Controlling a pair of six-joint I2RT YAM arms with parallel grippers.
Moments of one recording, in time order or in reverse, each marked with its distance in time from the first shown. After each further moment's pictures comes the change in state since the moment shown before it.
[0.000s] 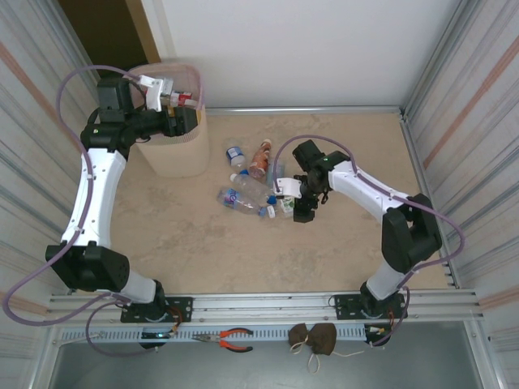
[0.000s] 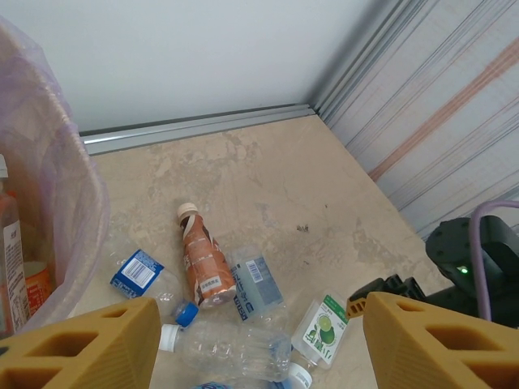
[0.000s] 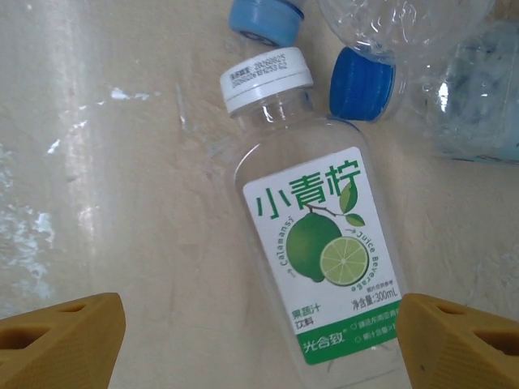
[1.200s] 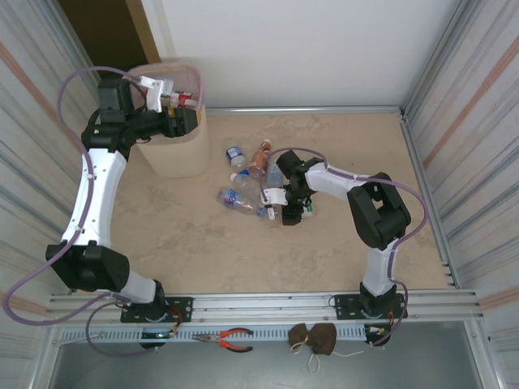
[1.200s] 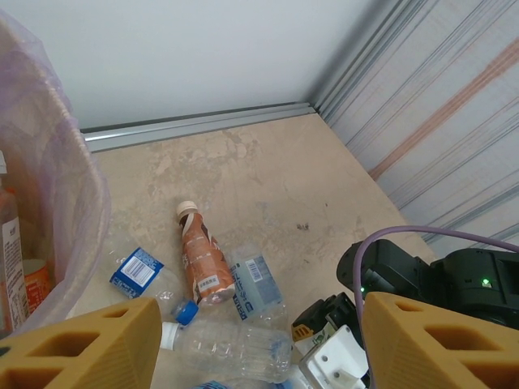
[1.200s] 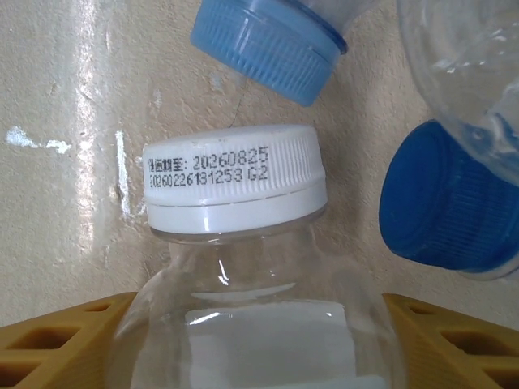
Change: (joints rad) left arm 0.002 0.000 -0.013 0.007 0.004 -0.001; right arm 0.049 0.246 0.013 0.151 -0.031 -0.063
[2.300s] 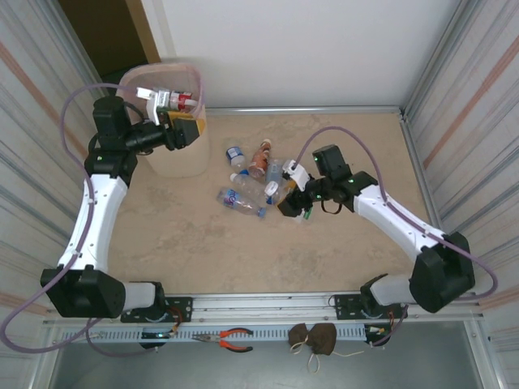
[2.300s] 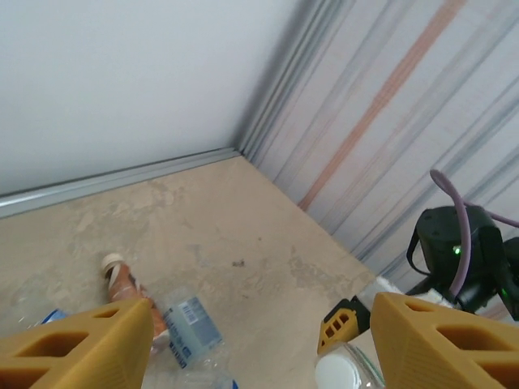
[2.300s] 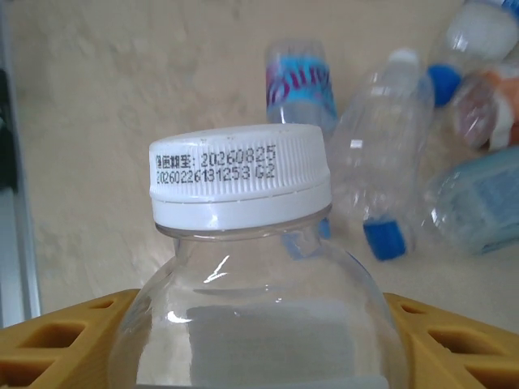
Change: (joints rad) left arm -0.002 -0.189 -0.315 0.430 0.207 -0.156; right arm -0.074 -0.591 -0.261 0.246 -0.372 0.750
